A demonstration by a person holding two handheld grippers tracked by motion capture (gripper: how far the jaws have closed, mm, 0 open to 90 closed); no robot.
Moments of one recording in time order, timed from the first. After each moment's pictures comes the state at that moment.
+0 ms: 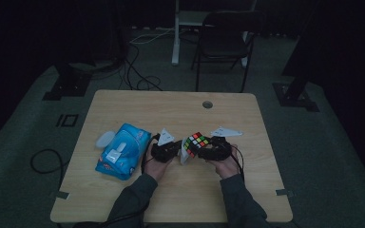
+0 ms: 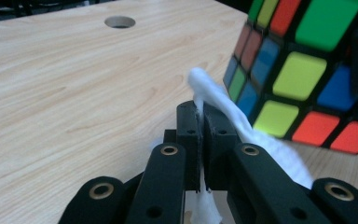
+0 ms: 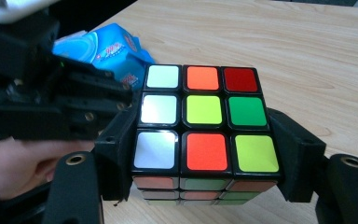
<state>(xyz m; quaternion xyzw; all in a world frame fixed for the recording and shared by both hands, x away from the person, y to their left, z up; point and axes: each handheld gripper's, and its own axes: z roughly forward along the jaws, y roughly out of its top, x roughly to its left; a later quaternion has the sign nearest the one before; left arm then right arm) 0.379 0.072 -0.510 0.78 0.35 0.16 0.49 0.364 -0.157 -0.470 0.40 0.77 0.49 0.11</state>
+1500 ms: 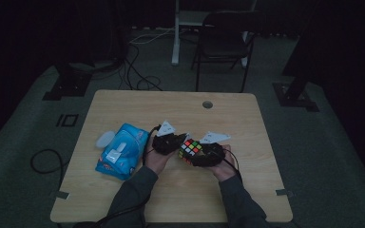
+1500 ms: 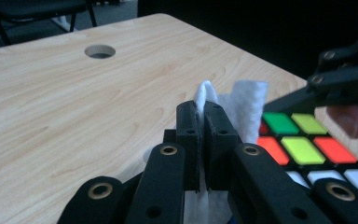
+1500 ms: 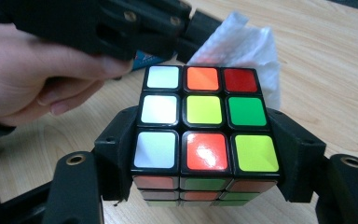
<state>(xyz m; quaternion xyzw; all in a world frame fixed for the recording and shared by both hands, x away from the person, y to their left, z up) 0.392 0.067 -0.484 0.79 0.32 0.13 0.52 0.353 -0.136 -0.473 0.32 0.82 0.45 0.13</state>
